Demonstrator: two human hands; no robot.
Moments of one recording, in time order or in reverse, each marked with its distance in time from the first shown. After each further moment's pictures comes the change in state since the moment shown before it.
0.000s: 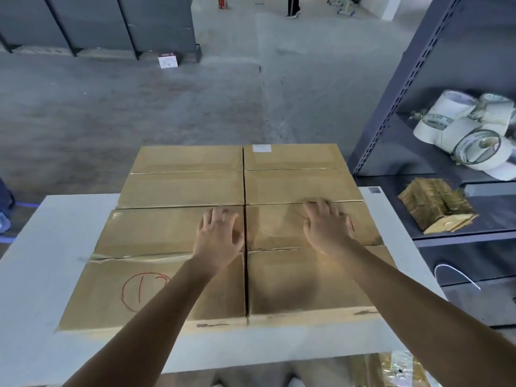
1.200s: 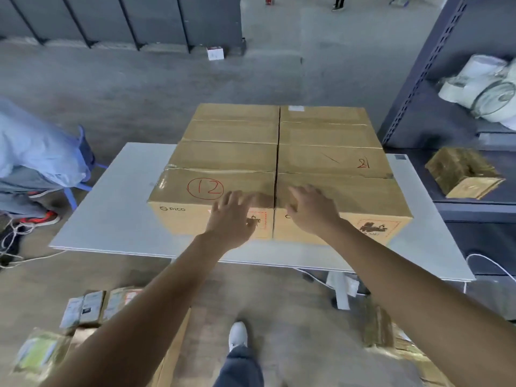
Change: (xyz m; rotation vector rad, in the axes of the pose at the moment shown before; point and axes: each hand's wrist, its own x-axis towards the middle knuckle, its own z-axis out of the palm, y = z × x) left_hand -0.198 0.014 -0.039 0.116 -0.116 -0.045; right_hand -0.174 -0.082 0.008 0.255 0.054 -0.239
